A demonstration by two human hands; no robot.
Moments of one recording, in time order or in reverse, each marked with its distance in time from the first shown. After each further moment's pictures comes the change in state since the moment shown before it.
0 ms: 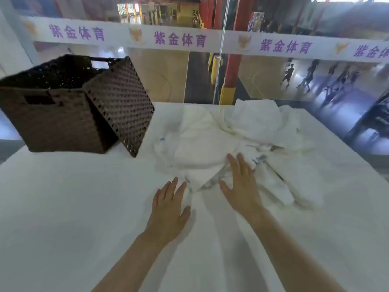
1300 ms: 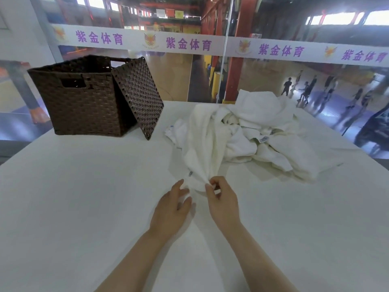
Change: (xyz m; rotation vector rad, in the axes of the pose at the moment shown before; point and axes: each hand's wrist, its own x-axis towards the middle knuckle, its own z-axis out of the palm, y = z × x) left_hand -0.111 -0.019 0.036 -0.480 0.130 -0.087; right_hand -0.150 -0.093 0.046 0.661 0.128 0.160
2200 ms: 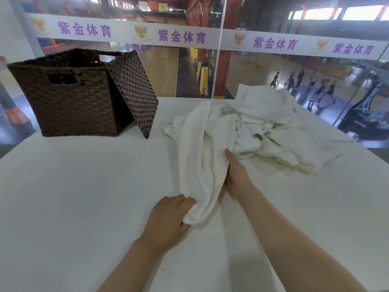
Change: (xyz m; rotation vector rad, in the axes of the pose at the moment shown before) left_hand -0.003 -0.034 -0.028 0.366 -0.016 0.630; right_hand 0.075 -0.006 -0.002 0.910 -0.071 0.594
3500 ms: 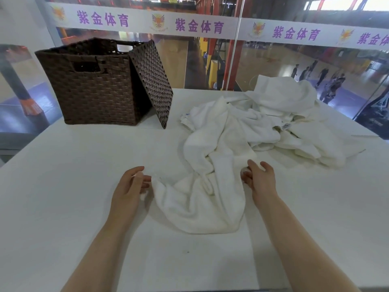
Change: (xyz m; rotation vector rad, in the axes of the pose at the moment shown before) left_hand -0.049 -0.062 -0.082 -0.737 0.427 -0.841; right_hand -0.018 0.032 -0.016 -0.166 0.398 -0.105
